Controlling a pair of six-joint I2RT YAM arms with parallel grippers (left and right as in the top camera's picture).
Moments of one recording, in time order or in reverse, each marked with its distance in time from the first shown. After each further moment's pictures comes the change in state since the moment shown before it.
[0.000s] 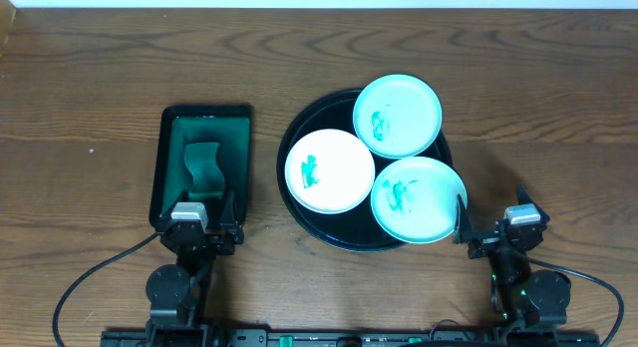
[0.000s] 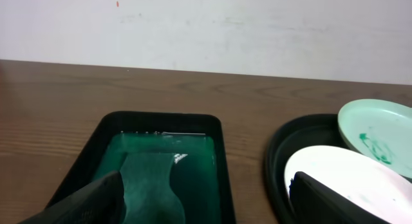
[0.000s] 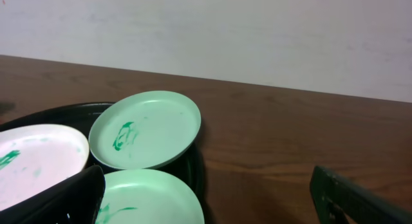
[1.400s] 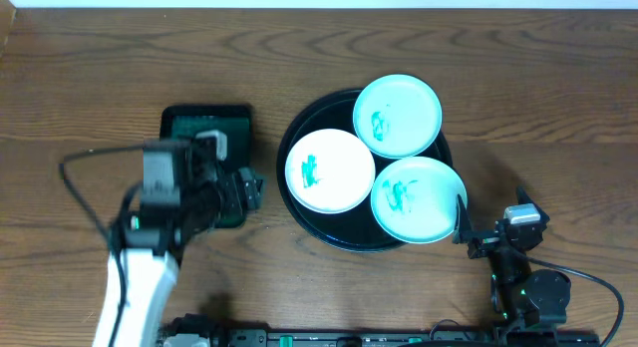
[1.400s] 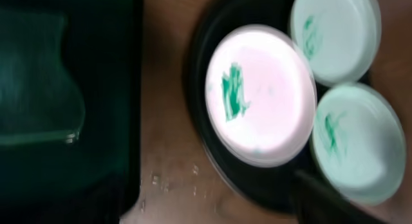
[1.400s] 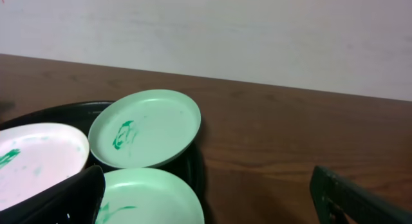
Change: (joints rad) left arm 0.001 1.046 0.832 -0.672 0.313 -0.150; right arm 0.000 0.005 0.000 0.000 0.001 0.000
